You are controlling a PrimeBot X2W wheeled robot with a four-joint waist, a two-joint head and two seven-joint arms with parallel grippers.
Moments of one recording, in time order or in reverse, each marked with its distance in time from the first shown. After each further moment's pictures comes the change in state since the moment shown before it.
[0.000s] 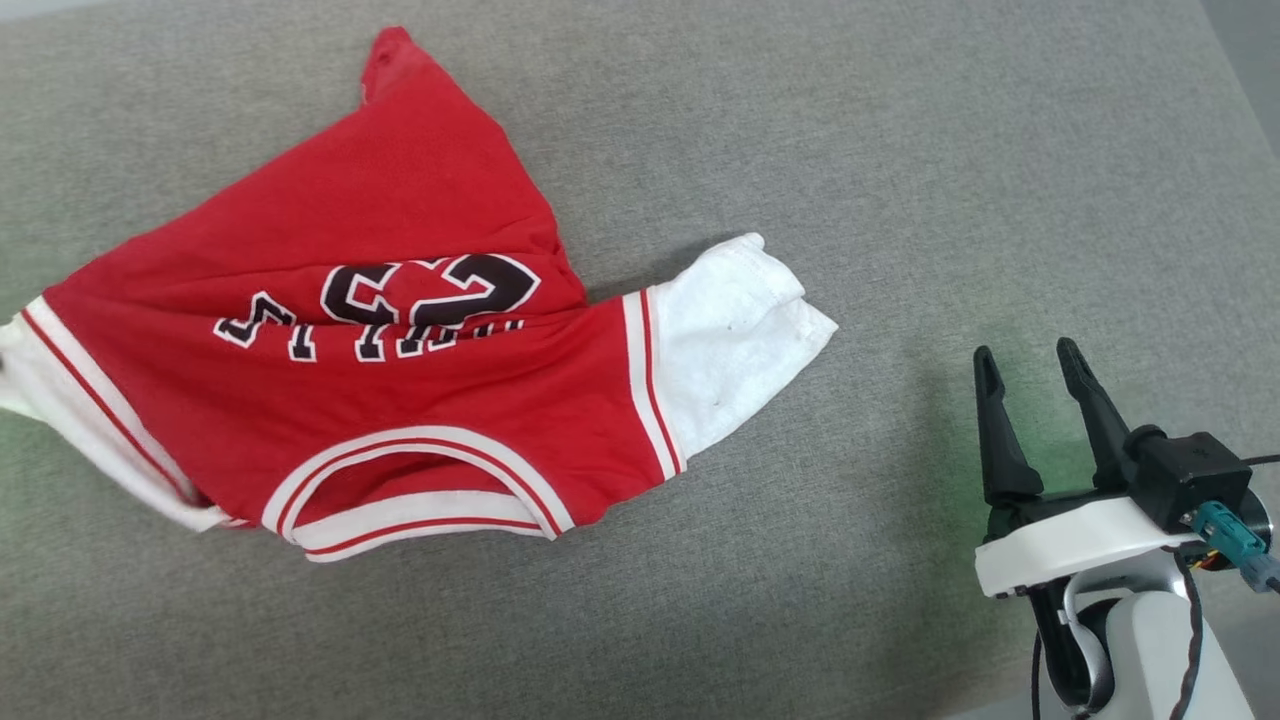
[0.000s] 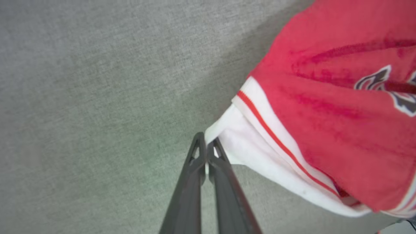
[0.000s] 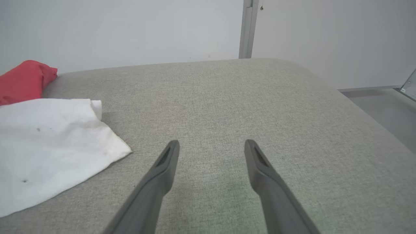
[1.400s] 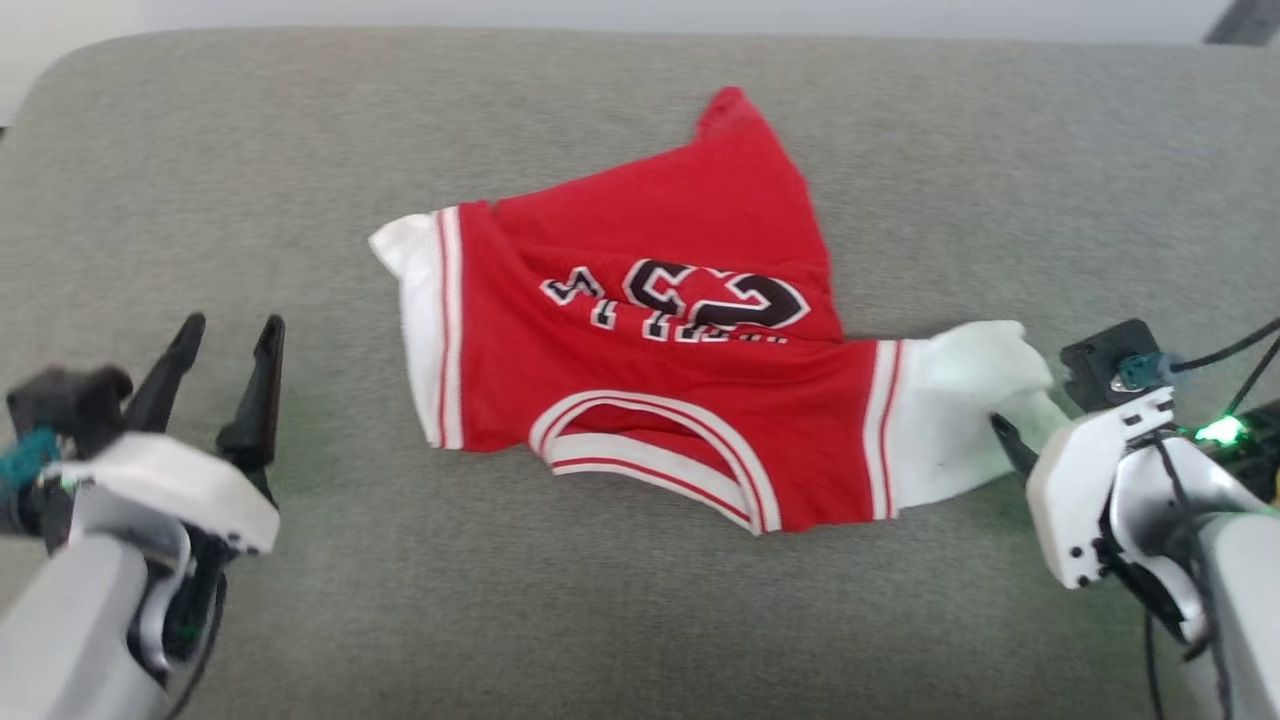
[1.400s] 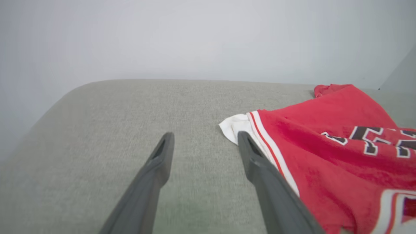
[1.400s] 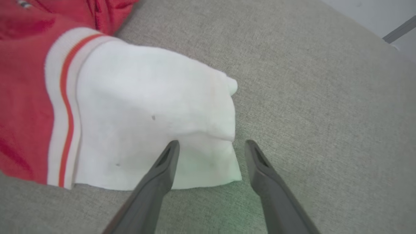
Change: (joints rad) left arm 0.647 -0.592 0.710 -0.031 0.684 0.149 -0.891; right arm -0.105 -0.297 0.205 -0.124 0.027 0.000 0.816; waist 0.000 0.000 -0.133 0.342
